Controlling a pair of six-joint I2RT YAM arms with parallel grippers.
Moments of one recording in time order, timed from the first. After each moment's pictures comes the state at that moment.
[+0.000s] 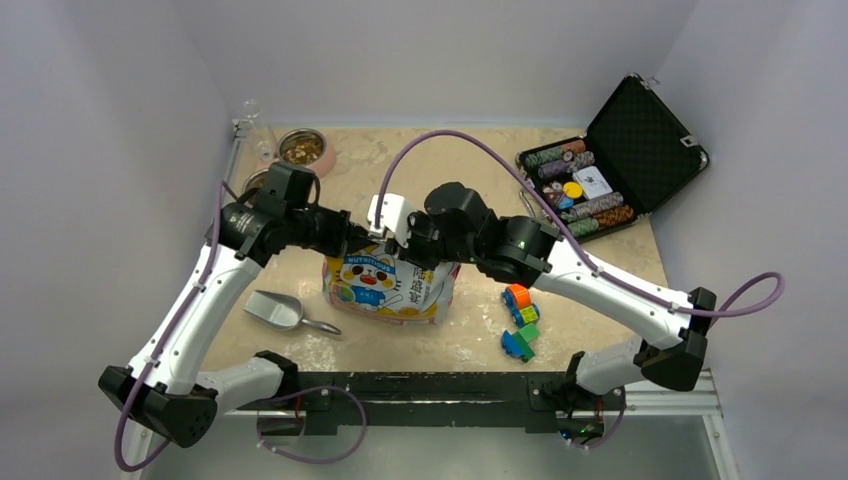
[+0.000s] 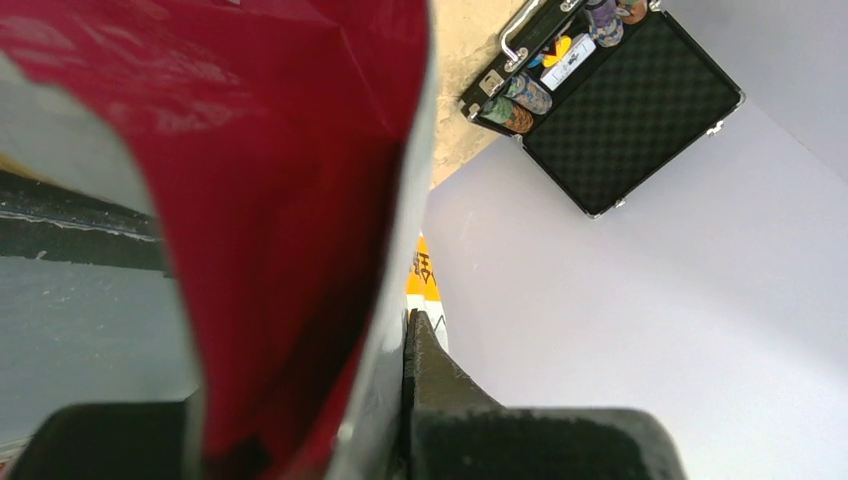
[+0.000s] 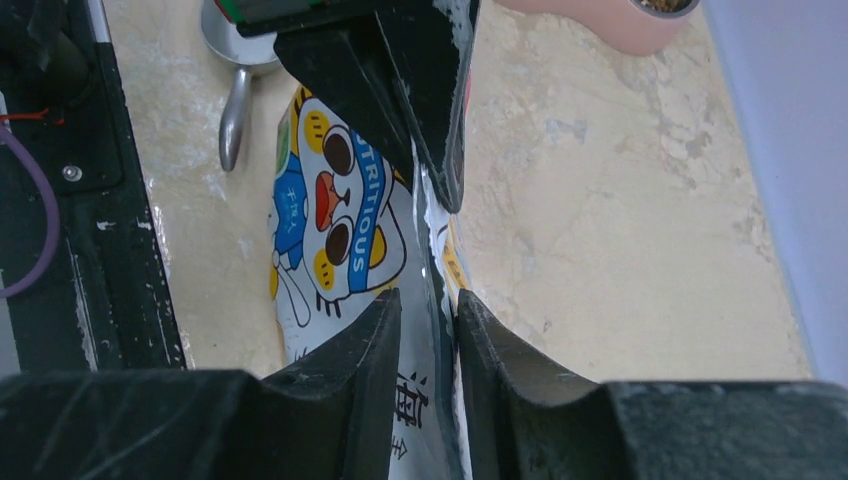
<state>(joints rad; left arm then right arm) -0.41 1.13 1.31 -1.06 0.36 -1.70 1.08 1.40 1.51 -0.65 -0.02 -0.34</state>
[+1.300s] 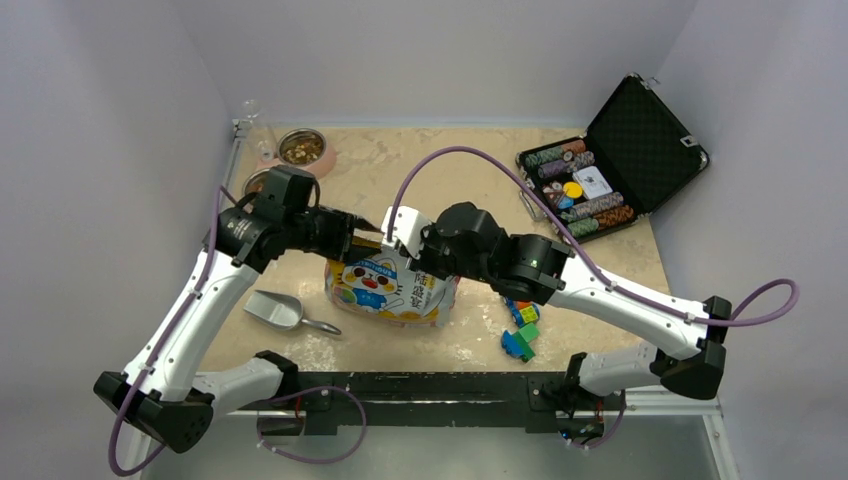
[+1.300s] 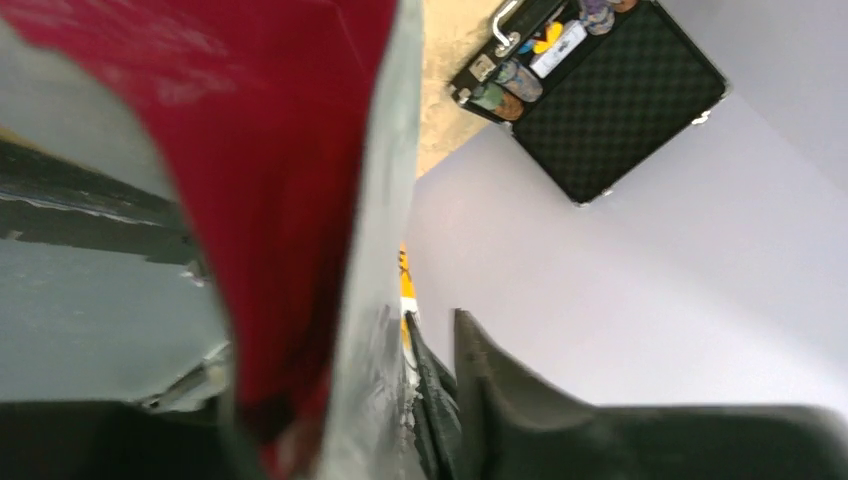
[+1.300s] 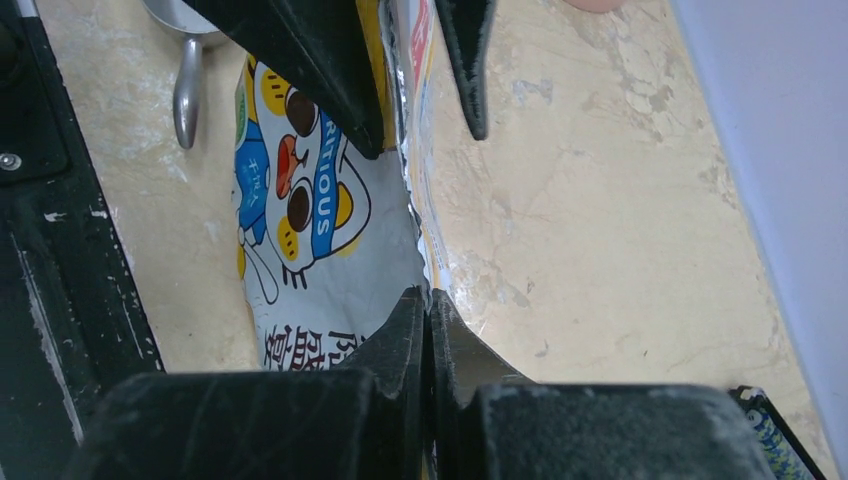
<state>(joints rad) -0.43 1.10 1.30 -1.07 0.37 -1.75 1.13 1.30 1.37 -0.57 0.14 -0.32</state>
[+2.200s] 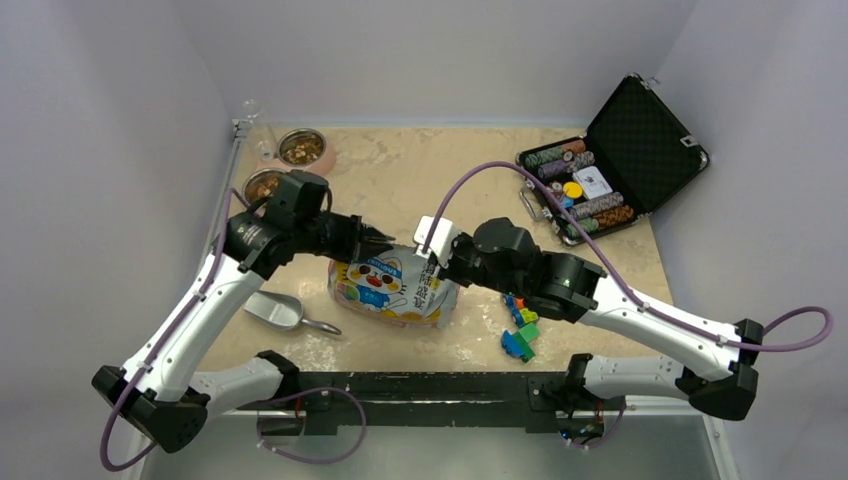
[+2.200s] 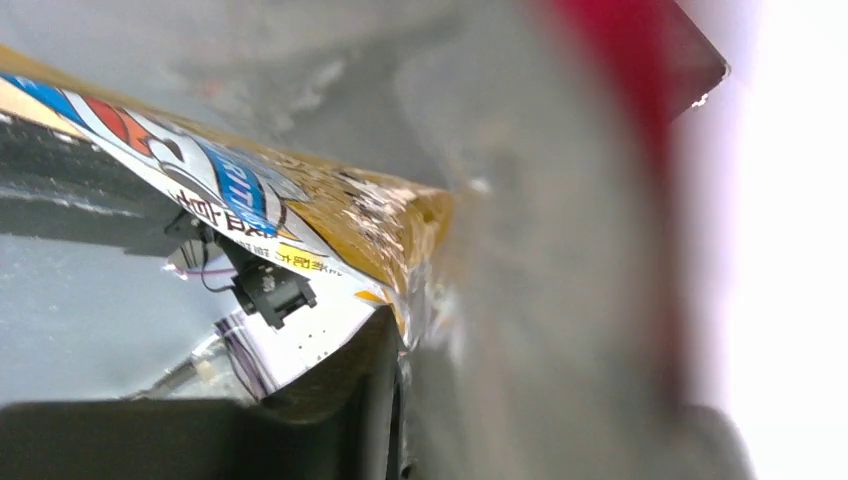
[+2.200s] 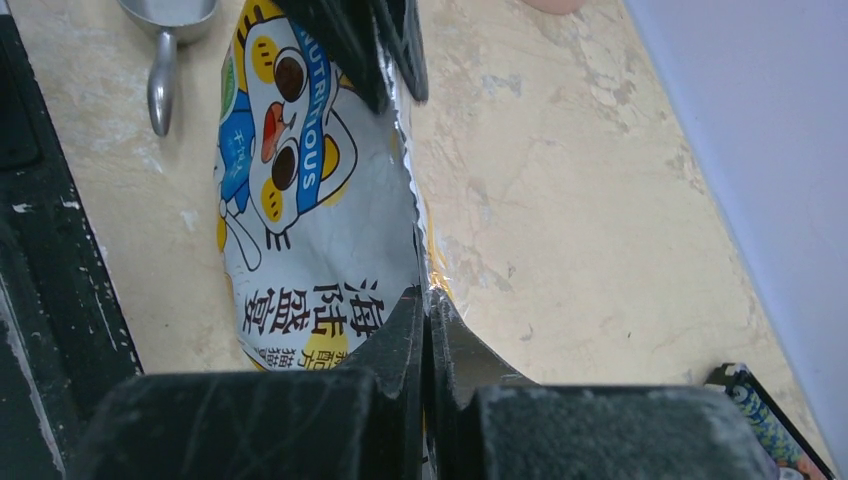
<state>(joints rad) -0.53 1.10 1.27 -0.98 0.31 -1.85 1.10 1.12 1.17 -0.48 0.16 -0.33</state>
